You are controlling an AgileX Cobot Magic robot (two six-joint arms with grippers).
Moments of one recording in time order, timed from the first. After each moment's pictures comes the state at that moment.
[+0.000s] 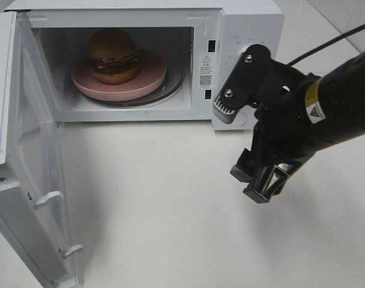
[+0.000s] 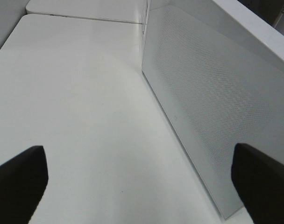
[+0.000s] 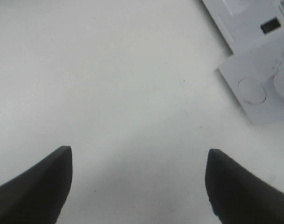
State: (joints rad) left arm 0.00 -0.01 -0.51 -0.09 1.07 -0.02; right arm 0.68 1.38 -0.75 -0.27 0.41 -0.14
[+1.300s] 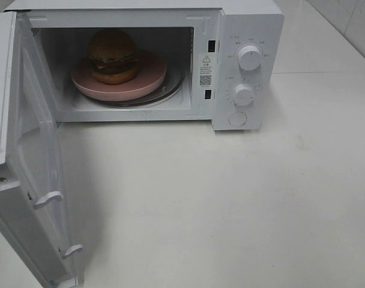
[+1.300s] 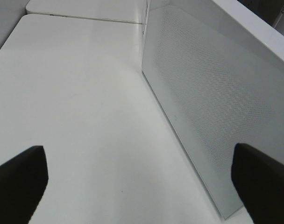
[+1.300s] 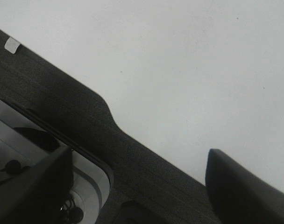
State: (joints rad) left arm 0.00 -0.01 -0.51 -0.09 1.07 -0.02; right arm 0.65 0.57 -0.61 -0.06 1.14 0.12
